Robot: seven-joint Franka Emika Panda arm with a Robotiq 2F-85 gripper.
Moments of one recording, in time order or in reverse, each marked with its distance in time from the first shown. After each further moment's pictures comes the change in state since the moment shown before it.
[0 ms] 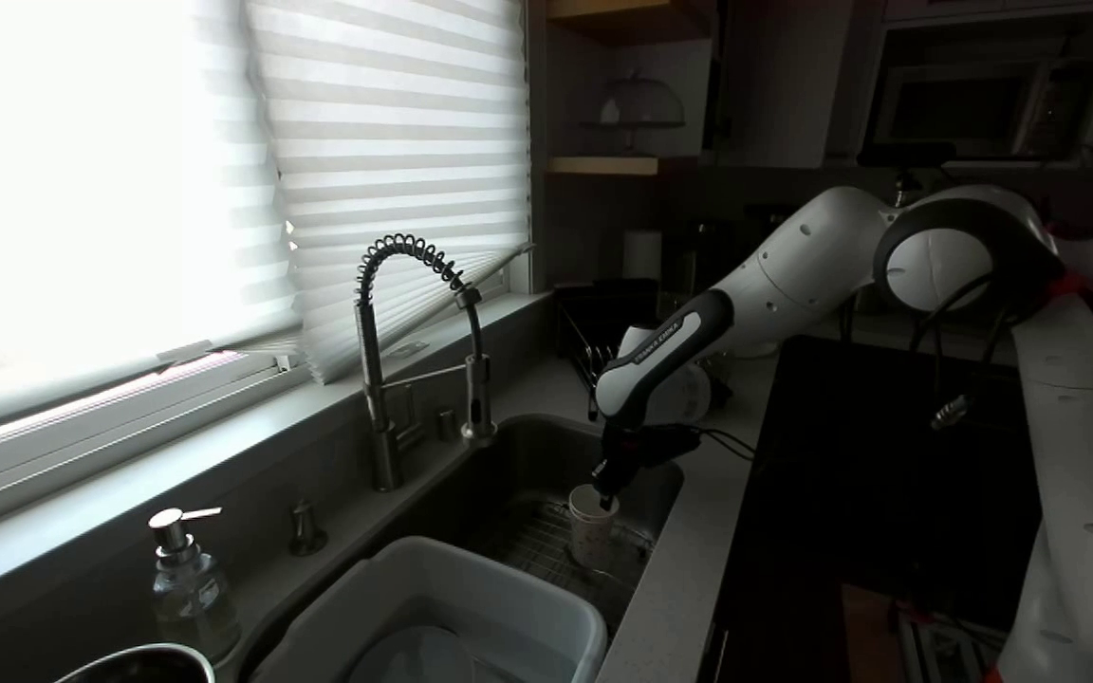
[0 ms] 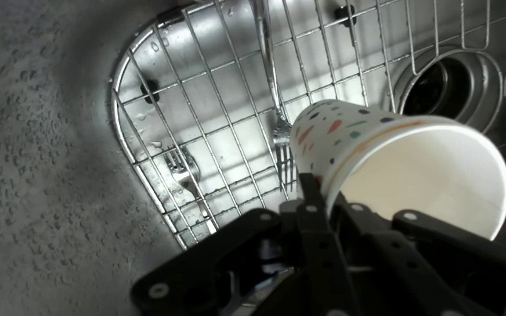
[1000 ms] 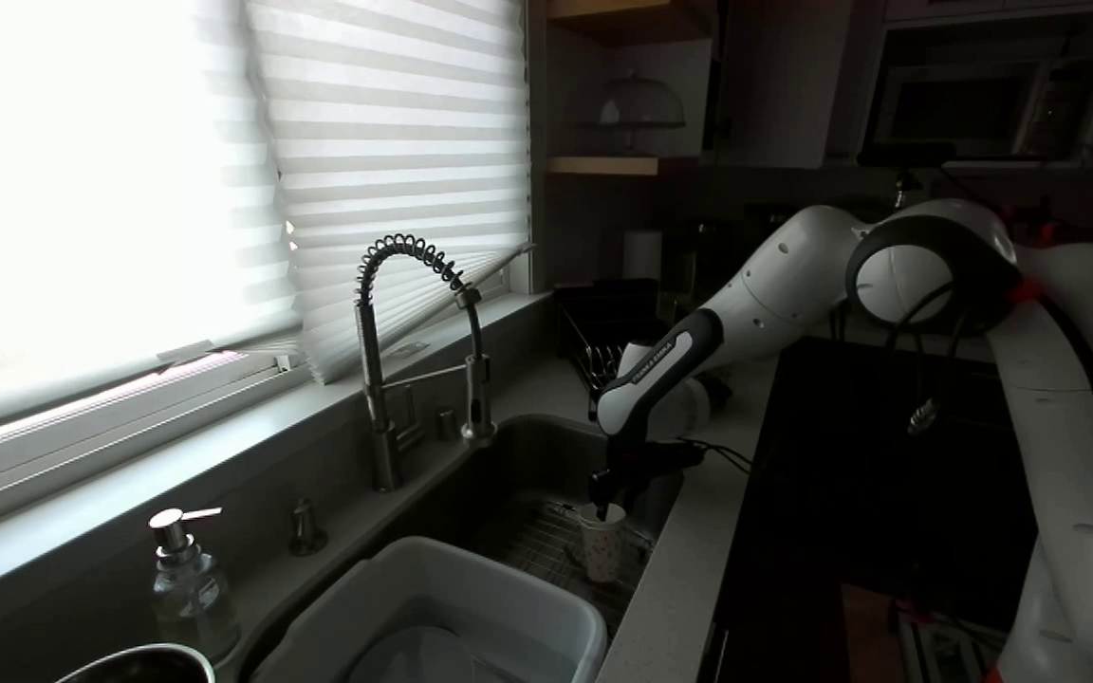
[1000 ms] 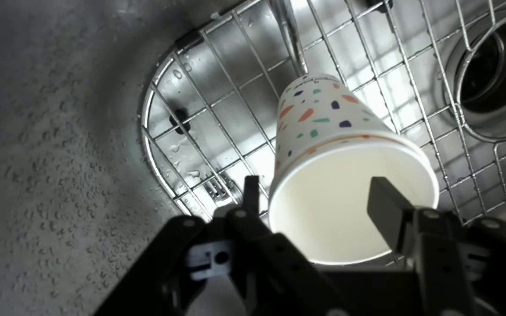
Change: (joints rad) arm -0.014 0.072 -0.006 0.015 -0.038 0.047 0.180
